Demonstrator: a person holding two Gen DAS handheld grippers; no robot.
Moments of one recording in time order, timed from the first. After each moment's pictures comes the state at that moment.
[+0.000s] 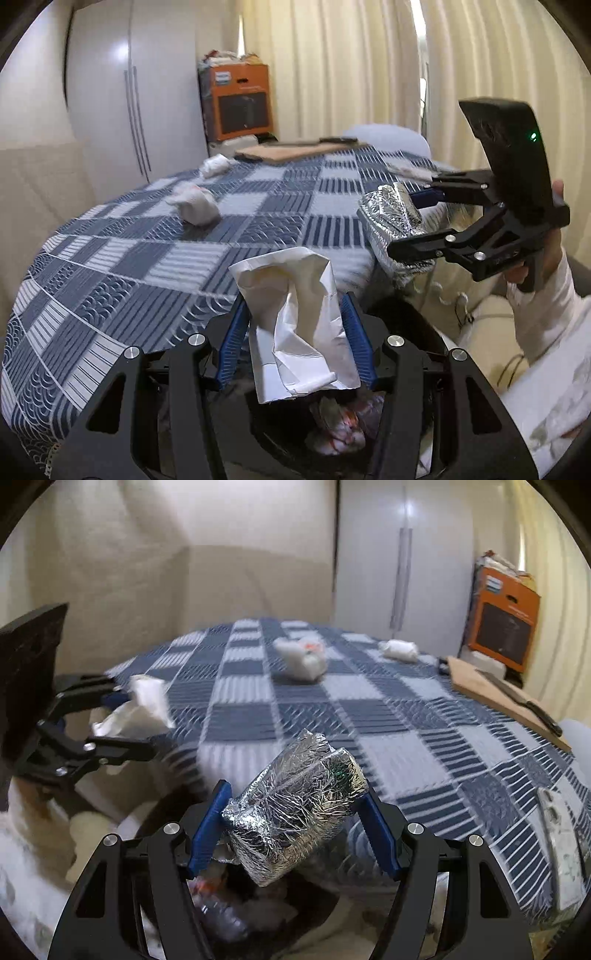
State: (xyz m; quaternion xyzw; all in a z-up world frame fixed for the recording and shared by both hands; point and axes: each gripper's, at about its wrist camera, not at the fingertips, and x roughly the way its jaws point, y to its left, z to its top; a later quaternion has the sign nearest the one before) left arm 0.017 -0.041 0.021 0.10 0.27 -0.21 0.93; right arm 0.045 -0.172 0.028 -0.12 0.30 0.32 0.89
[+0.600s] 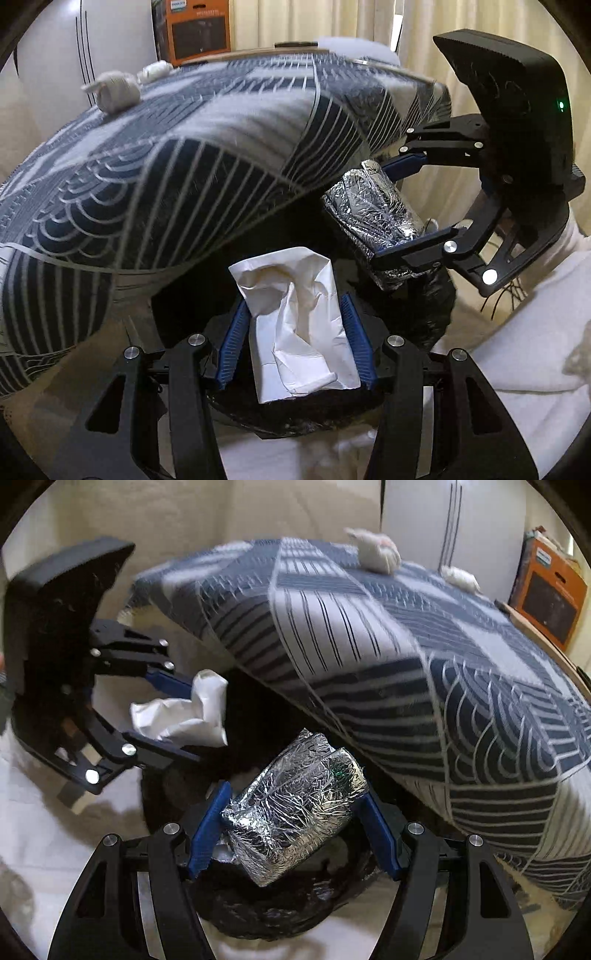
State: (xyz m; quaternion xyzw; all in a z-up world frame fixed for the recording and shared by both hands) left arm 0.024 -0.070 -0.072 0.12 0.41 -0.26 0.86; right arm 0.024 -0.142 -0.065 -0.19 0.40 0.33 0.83
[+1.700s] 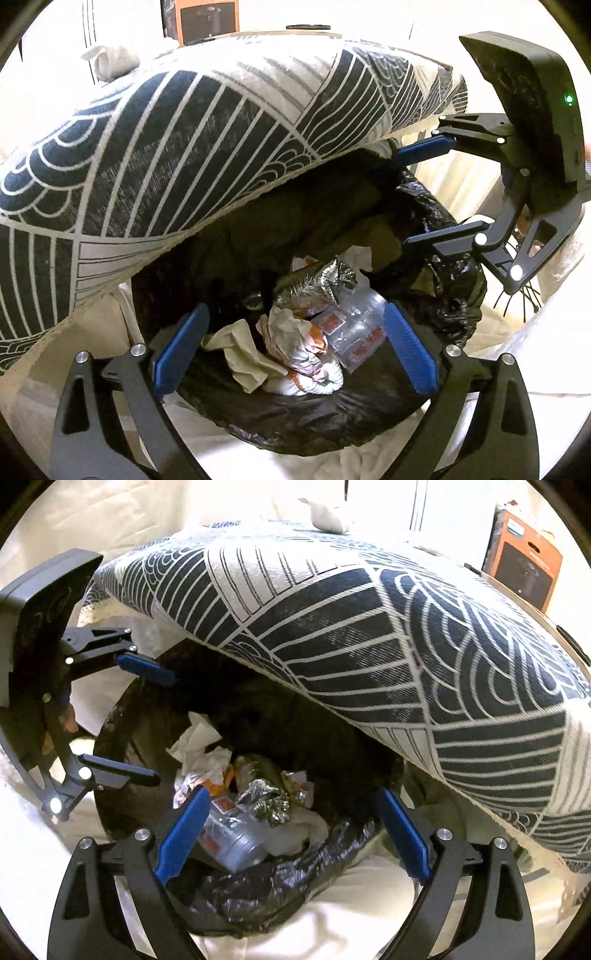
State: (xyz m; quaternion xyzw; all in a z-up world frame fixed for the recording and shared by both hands) left arm 0.022 -0.078 -0.090 0.12 0.42 -0.24 0.87; right arm 0.027 -0.168 -0.082 -0.16 0.42 0.29 0.84
